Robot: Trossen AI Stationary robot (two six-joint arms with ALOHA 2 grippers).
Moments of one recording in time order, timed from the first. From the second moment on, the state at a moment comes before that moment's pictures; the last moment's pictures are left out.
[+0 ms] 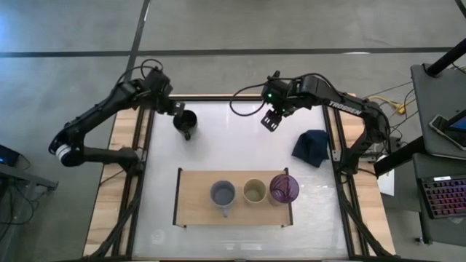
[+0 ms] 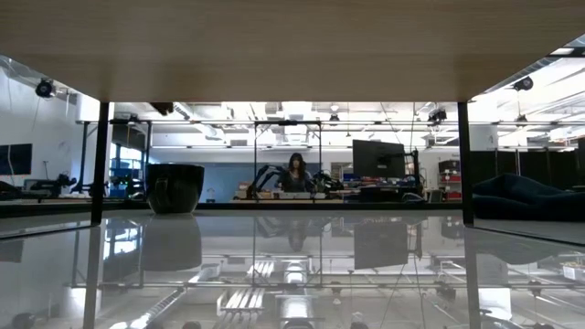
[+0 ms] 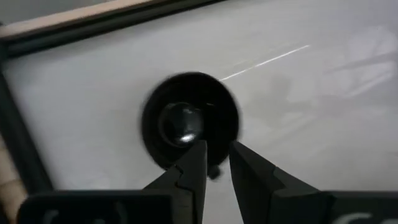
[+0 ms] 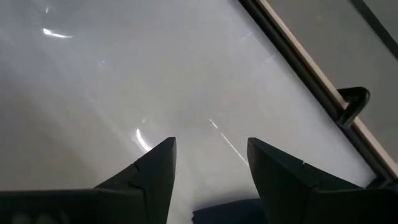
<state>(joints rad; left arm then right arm) 0.81 1.13 1.15 -1.04 0.06 -0.44 -0.31 1.66 1.81 -1.36 0.18 0.31</state>
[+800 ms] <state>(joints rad) 0.90 1.34 1.15 -1.09 0.05 -0.22 -0.37 1.66 1.81 -1.35 0.18 0.30</state>
